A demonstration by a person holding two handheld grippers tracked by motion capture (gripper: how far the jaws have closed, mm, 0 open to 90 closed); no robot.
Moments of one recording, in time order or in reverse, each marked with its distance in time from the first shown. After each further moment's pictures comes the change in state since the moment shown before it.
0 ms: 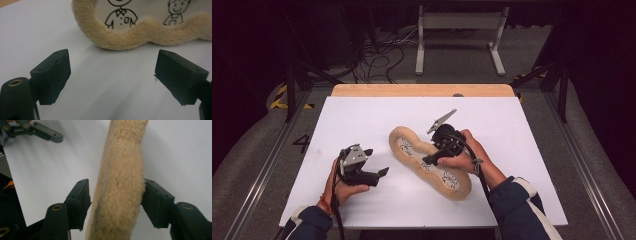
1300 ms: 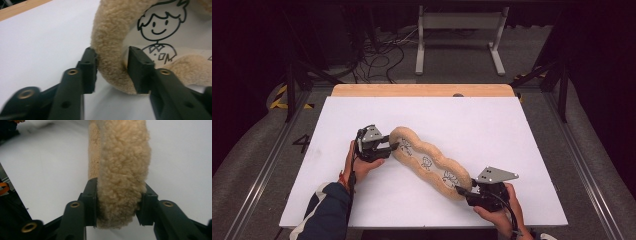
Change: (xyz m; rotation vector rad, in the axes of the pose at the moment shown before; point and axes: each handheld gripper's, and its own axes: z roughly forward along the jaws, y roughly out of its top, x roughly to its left) left arm 0.025 0.031 0.053 -0.013 0.005 -0.017; right arm 0.053 -0.156 -0.022 -0.339 -0.204 0.163
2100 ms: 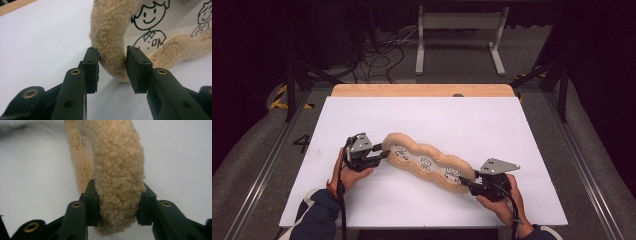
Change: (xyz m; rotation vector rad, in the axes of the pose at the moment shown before) left arm -0.006 -0.018 -0.031 0.015 -0.020 0.040; right arm -0.025 0.005 0.006 -0.021 -0.034 -0.019
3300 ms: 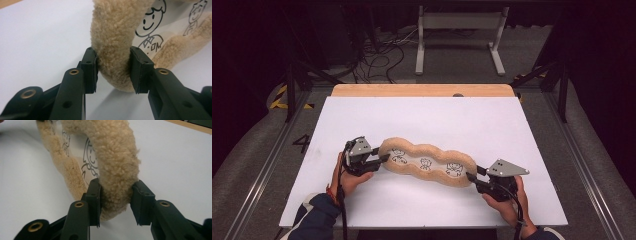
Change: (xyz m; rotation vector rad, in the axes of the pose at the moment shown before) left arm -0.012 -0.005 -0.011 0.013 -0.002 -0.028; right arm -0.014 -0.013 -0.004 -0.075 -0.085 -0.006
